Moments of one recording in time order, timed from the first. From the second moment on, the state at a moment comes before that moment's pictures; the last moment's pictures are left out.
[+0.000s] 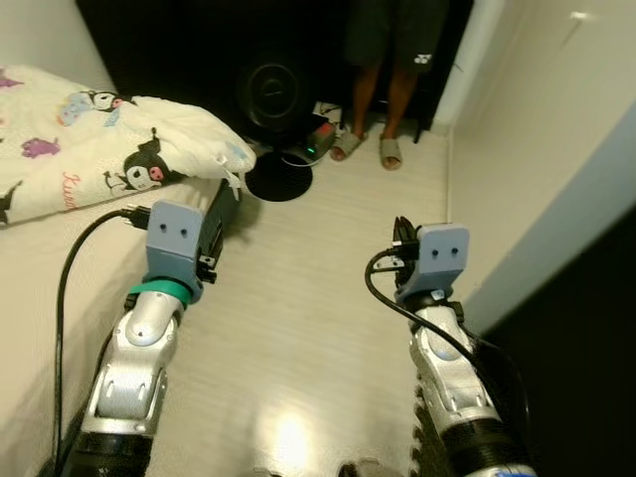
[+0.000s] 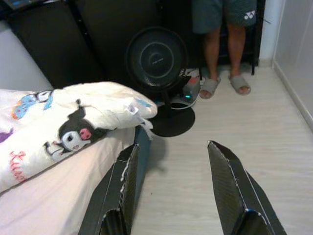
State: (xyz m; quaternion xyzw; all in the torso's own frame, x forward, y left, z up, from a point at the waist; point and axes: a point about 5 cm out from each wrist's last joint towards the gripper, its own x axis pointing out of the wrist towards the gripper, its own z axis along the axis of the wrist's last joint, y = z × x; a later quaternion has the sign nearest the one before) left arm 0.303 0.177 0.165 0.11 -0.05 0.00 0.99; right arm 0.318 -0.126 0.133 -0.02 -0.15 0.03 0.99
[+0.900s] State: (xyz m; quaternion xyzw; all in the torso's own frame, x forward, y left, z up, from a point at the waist) left arm 0.308 0.159 0.163 0.09 -0.05 -0.02 0.99; right arm 0.317 -0.147 0.133 -0.05 -0.15 0.01 0.99
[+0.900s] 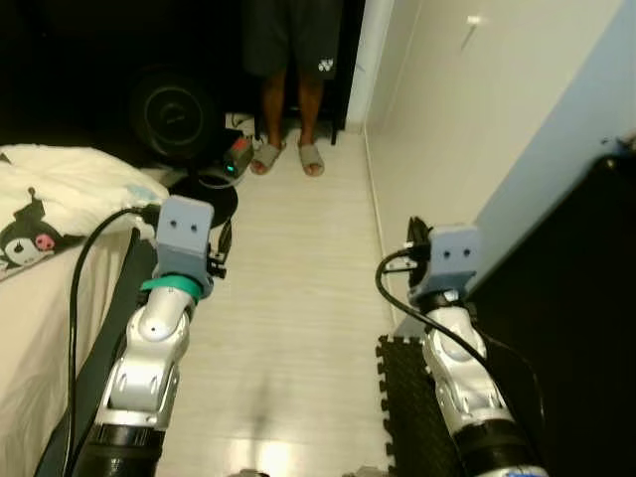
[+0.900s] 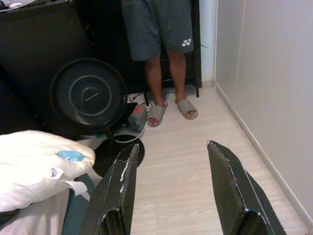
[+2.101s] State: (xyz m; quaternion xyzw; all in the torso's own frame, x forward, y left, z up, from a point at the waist) left arm 0.308 0.160 0.165 0.10 -0.06 -0.02 0.99; right arm 0.317 -0.142 0.133 -0.05 -0.15 0.02 0.99
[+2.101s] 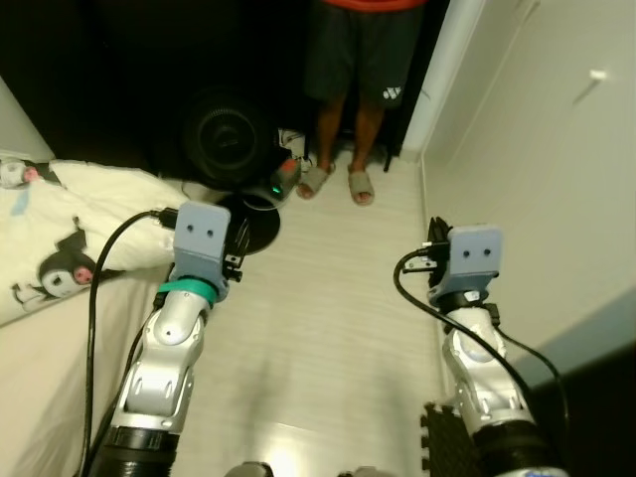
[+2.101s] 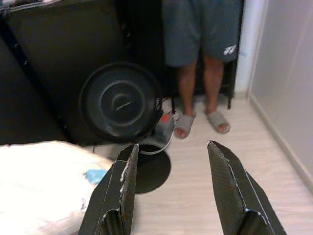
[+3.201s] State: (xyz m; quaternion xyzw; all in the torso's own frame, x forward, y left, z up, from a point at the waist) left arm 0.308 0.158 0.164 0.09 -0.06 -0.02 0.99; right arm 0.317 -0.143 0.131 -0.05 -0.14 0.01 0.99
